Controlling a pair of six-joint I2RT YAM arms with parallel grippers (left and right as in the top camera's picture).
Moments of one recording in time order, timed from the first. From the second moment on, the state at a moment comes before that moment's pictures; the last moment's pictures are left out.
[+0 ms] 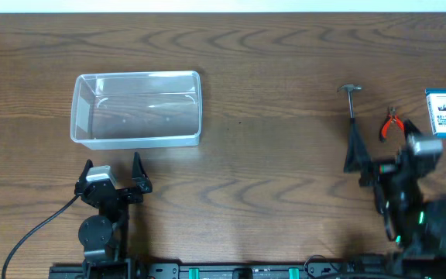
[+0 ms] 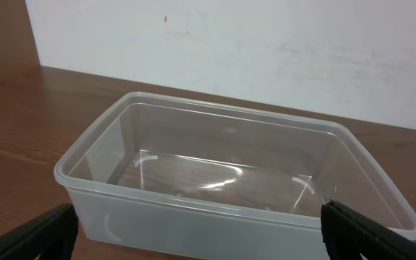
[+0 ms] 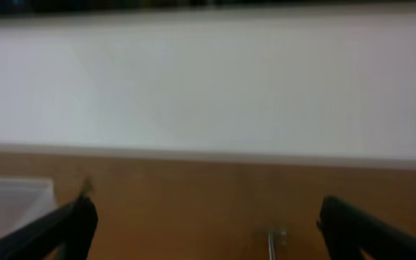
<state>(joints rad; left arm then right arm) 0.08 0.01 0.01 -0.11 -0.01 -0.15 0.01 0.45 0.63 -0.25 -0.12 0.06</state>
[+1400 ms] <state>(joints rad) 0.08 0.01 0.01 -0.11 -0.01 -0.15 0.48 1.70 1.76 -0.87 -0.15 0.10</state>
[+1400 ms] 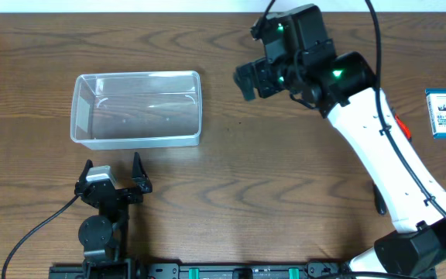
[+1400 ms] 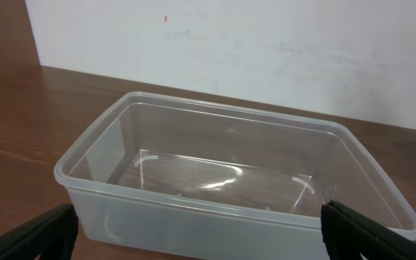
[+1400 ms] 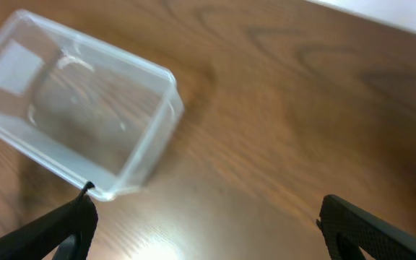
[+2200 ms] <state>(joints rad) 0.08 0.01 0.01 -0.11 -0.01 -0.15 0.60 2.08 2.17 -1.05 -0.08 0.32</state>
